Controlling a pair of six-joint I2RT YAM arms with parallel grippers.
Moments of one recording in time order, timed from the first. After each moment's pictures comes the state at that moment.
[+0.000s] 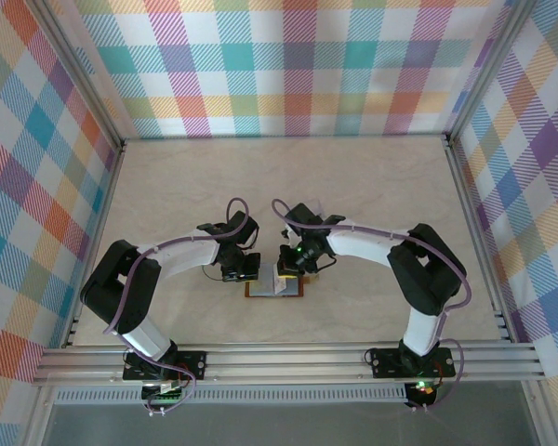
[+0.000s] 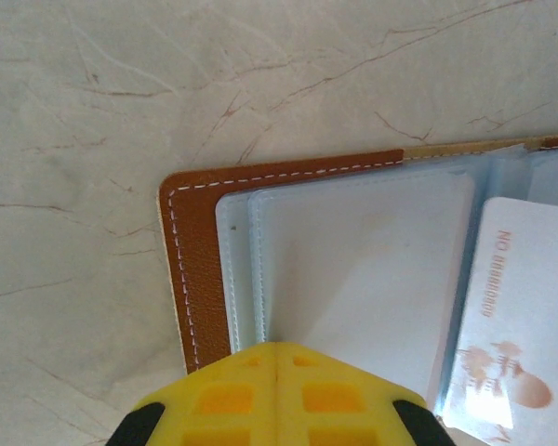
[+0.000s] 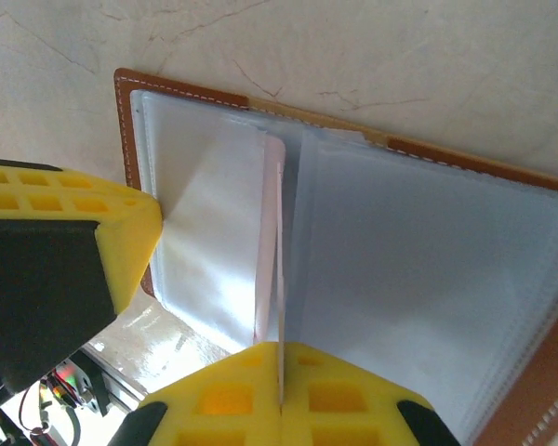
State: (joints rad) left arm -0.61 1.62 0.90 -0.61 0.23 -0.61; right arm 0.77 1.78 1.12 -0.54 -0.46 0.71
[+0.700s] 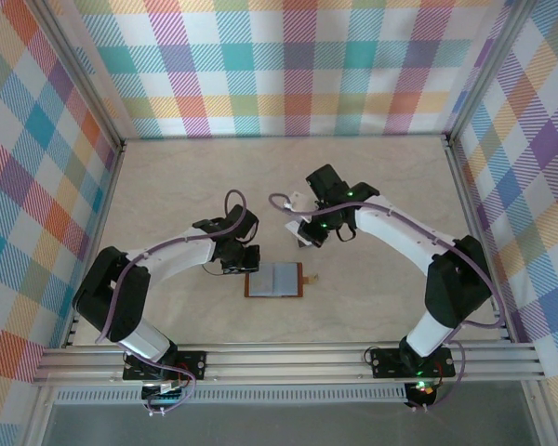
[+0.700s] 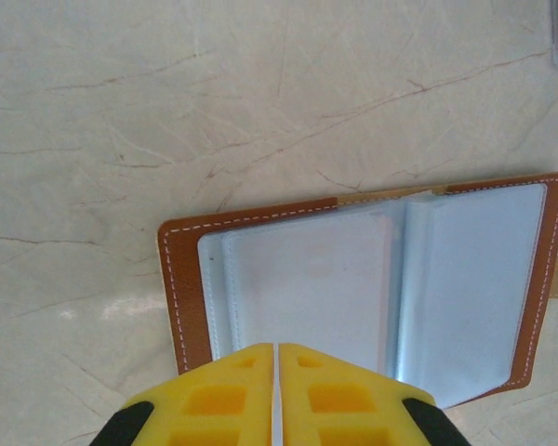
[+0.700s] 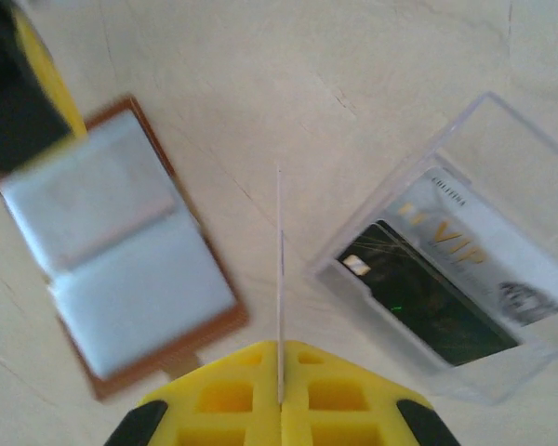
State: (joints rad) left arm -0.61 1.56 0.94 -0.63 0.16 -0.61; right arm 0.64 1.64 1.34 -0.80 -0.22 -0.49
